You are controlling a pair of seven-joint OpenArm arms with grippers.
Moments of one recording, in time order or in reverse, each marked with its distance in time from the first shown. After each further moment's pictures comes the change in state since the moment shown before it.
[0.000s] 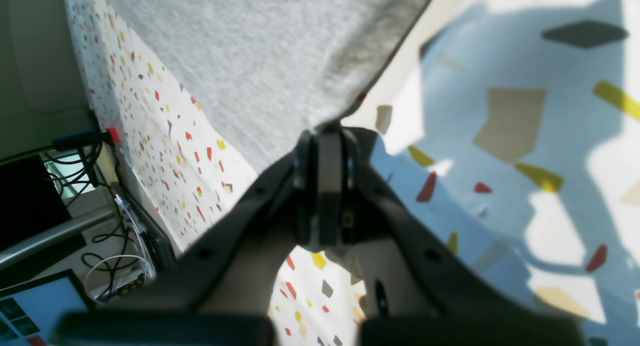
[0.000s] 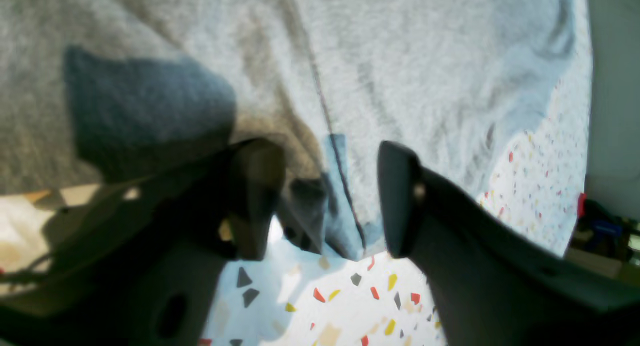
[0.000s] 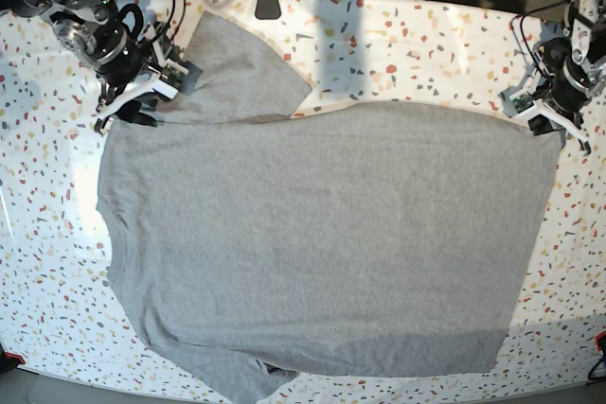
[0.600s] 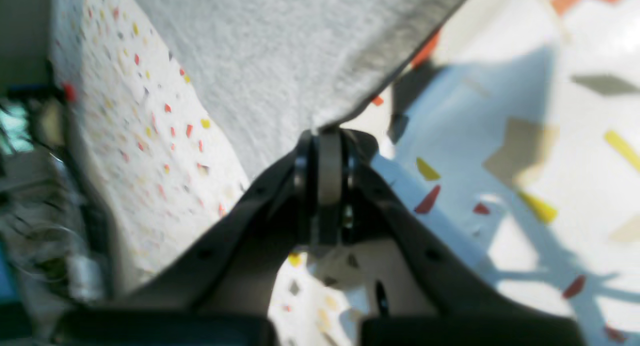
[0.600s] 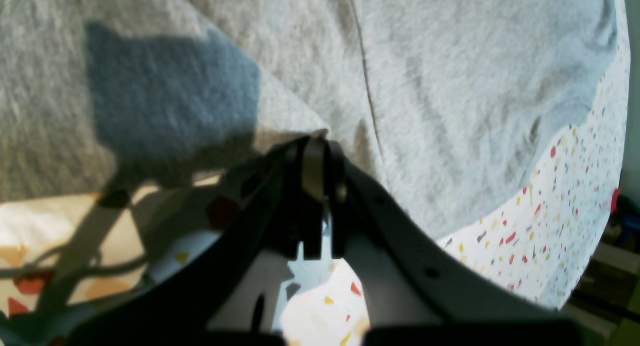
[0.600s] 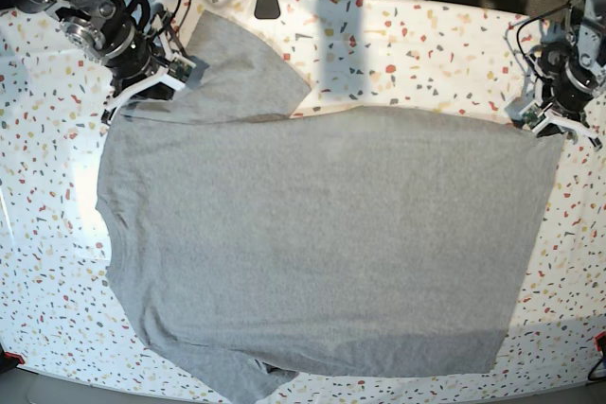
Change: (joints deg) left arm 0.0 -0.3 -0.1 -0.2 -19.6 0.5 5.6; right arm -0.3 0.2 -0.4 2.5 1.4 -4.8 -6.8
